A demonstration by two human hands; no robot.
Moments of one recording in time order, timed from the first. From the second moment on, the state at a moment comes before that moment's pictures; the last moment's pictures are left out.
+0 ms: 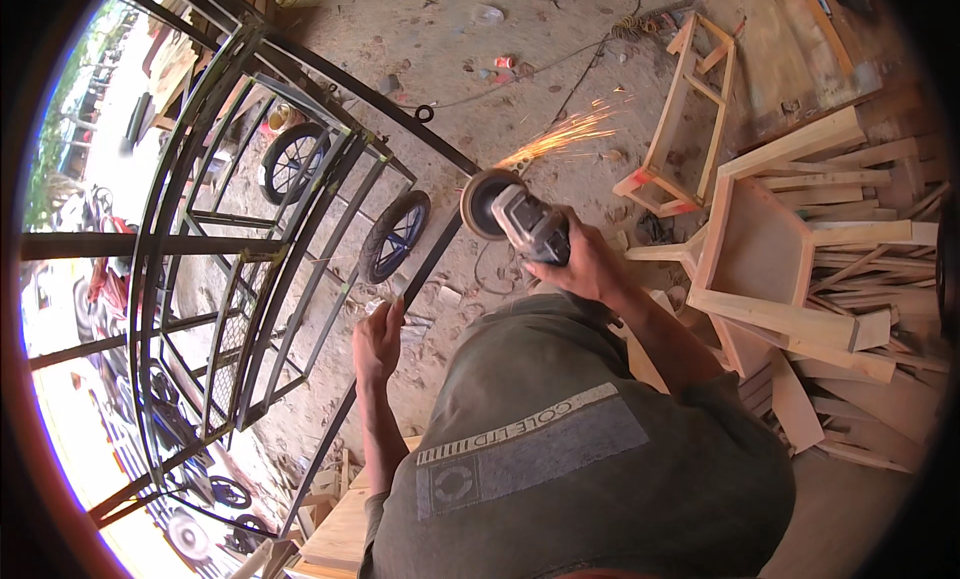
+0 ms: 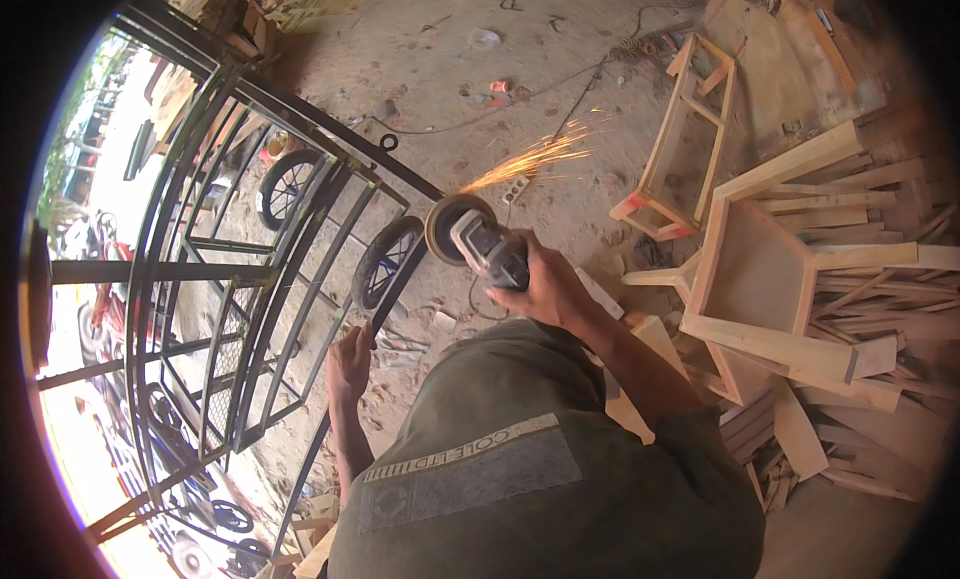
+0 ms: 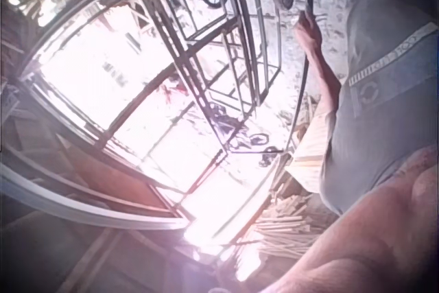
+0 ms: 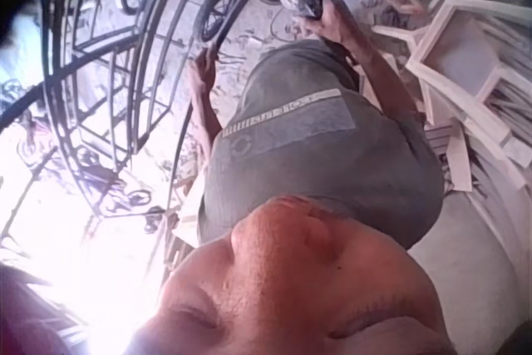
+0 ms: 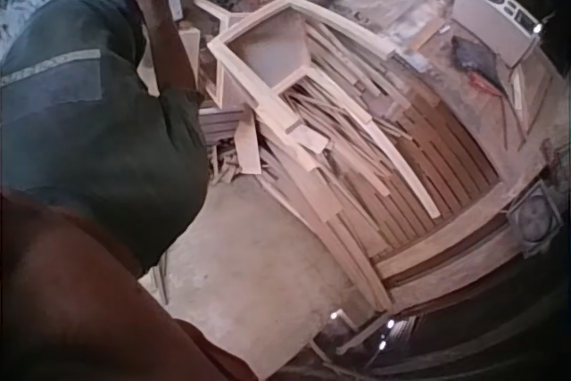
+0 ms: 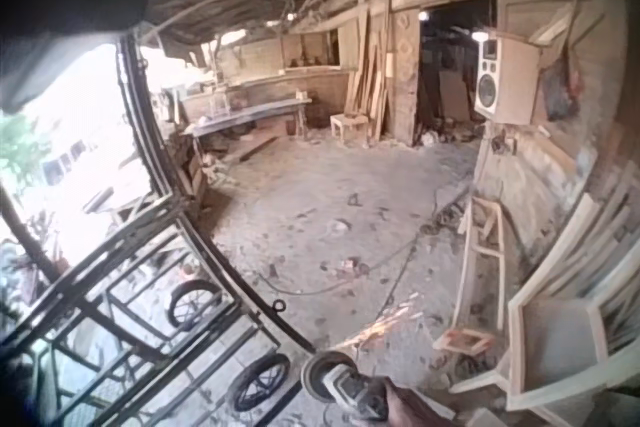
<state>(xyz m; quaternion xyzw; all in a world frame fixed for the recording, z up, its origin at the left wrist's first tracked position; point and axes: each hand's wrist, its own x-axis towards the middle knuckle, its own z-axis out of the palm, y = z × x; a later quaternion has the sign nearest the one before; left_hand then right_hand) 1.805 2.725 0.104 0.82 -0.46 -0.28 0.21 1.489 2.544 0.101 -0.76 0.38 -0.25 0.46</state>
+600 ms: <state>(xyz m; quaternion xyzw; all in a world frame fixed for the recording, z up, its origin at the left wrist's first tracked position) 1.819 2.723 0.090 0.84 -0.44 -0.27 0.19 1.486 2.503 0.104 -0.79 0.37 -0.25 0.41</state>
